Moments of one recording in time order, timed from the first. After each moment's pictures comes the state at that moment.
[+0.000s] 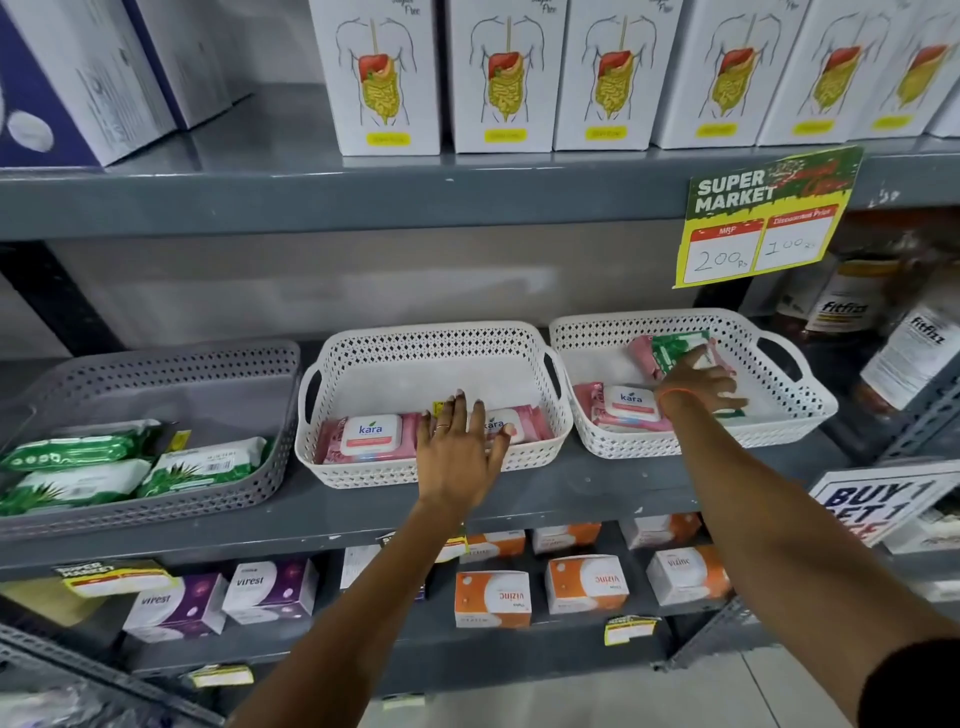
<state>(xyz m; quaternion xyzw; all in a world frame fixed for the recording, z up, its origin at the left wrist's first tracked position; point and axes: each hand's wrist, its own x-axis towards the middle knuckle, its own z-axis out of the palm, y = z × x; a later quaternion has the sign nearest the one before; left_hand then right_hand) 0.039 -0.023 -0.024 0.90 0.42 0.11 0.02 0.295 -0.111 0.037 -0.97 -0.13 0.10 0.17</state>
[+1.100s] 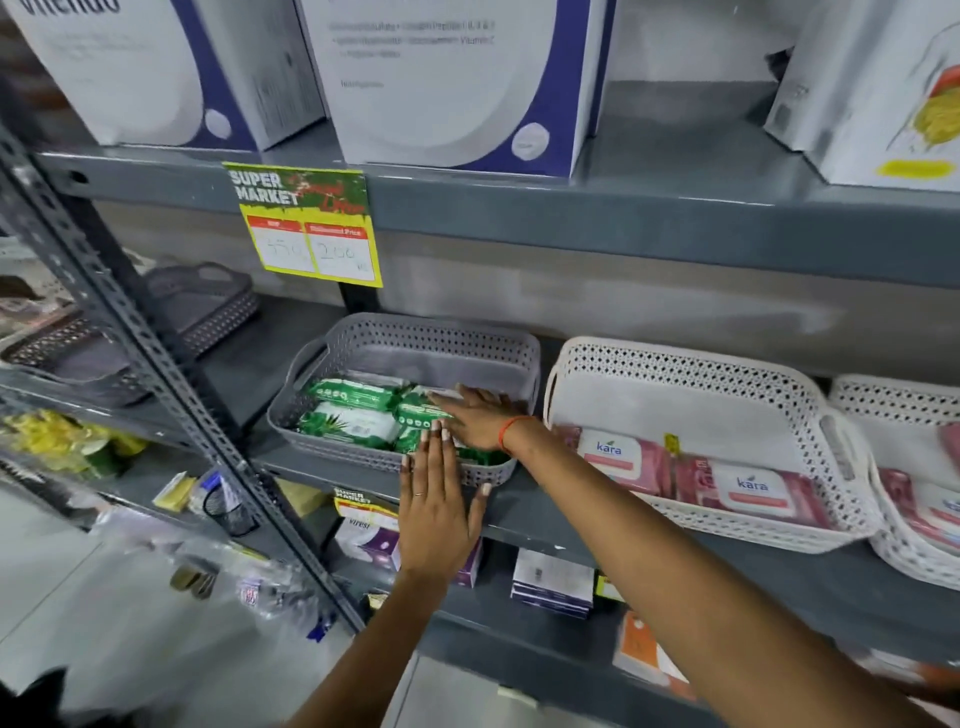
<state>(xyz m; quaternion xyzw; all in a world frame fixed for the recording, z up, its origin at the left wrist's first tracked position) -0.216 0.043 -0.063 0.78 0.59 0.21 -0.04 -0.098 0.143 0.000 -0.60 -0.77 0.20 -0.05</state>
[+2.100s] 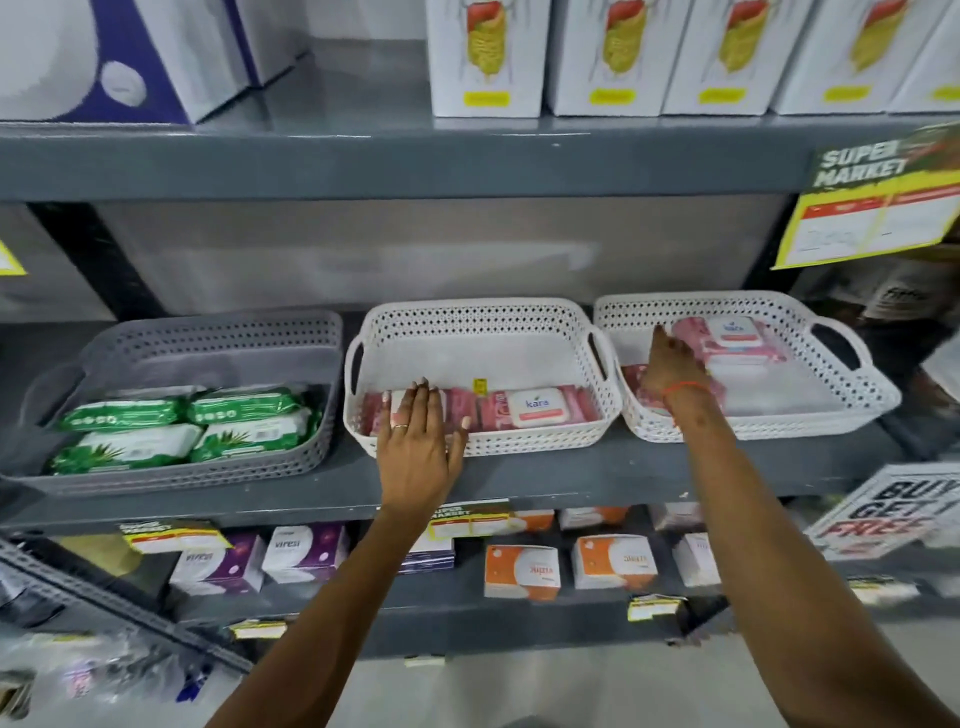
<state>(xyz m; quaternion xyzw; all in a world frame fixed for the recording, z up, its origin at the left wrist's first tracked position) -0.049 0.000 -0.031 0.86 0.45 0.24 0.00 0.256 -0.067 0.019 -0.93 -0.35 0.08 0.10</state>
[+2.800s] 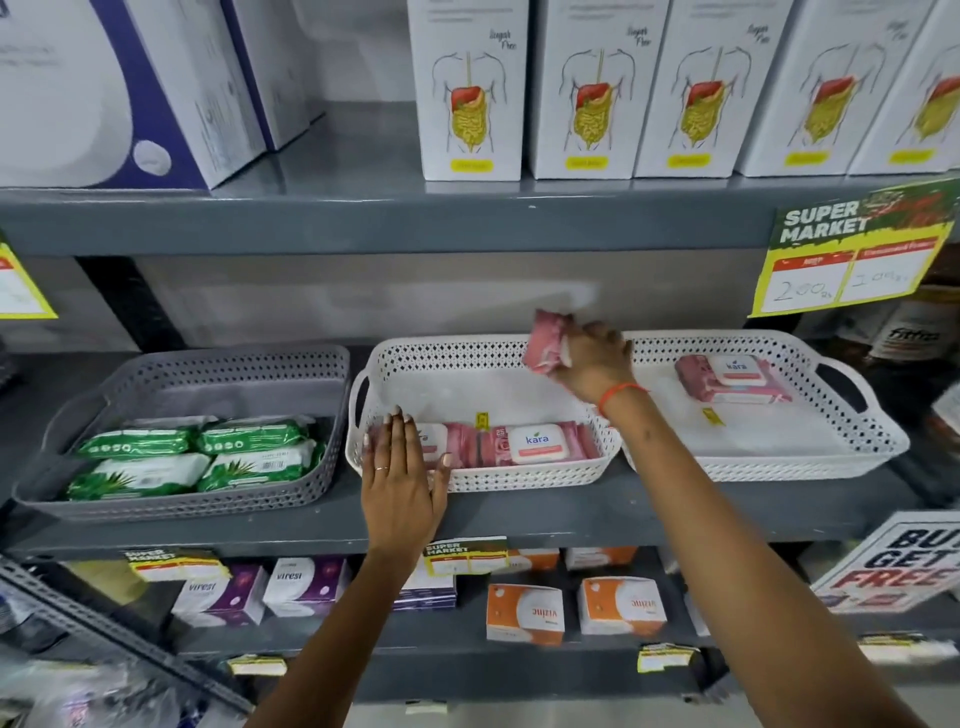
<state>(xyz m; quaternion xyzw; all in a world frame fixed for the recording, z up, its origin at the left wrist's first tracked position) -0.058 0.000 -0.034 0.83 0.50 0.24 -0.01 0.178 -0.028 0.089 -0.87 -0.48 0.04 0.13</state>
